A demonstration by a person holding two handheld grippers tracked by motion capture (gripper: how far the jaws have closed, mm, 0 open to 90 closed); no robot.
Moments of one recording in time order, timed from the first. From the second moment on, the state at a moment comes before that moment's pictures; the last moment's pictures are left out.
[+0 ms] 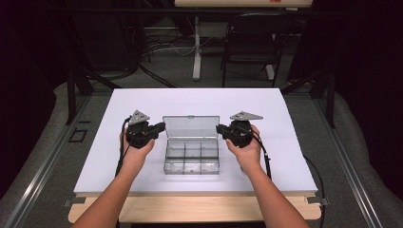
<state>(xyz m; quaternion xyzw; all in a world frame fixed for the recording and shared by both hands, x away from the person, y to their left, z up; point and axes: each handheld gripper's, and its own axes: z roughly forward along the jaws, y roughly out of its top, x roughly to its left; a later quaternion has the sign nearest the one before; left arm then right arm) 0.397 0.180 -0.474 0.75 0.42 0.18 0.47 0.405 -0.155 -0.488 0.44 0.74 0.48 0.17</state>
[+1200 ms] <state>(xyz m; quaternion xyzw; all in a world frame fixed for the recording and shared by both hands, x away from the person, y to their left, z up) 0.414 0.175 -0.502 0.75 0.45 0.15 0.46 0.413 -0.152 -0.506 0.45 0.74 0.46 0.15</state>
